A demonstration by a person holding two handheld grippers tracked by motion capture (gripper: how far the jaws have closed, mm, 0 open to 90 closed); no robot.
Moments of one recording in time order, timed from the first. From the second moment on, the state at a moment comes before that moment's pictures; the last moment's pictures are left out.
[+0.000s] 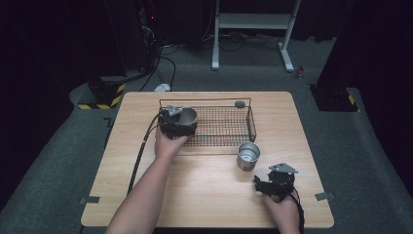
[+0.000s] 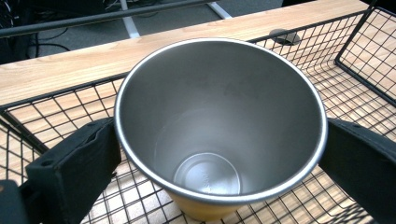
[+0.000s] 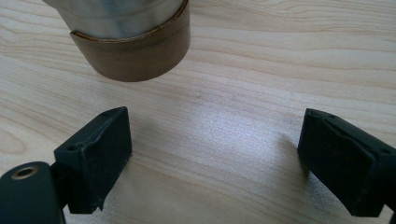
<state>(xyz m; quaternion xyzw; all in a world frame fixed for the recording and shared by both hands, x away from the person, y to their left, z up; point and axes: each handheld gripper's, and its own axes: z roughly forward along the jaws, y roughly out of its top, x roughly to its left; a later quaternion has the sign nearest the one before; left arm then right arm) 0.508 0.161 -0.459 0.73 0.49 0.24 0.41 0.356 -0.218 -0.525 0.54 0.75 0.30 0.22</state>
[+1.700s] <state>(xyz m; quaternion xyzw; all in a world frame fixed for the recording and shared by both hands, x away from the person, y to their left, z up) 0.440 0.190 -0.442 0.73 0.48 0.23 0.43 0.356 -0.218 -0.525 0.54 0.75 0.30 0.22</state>
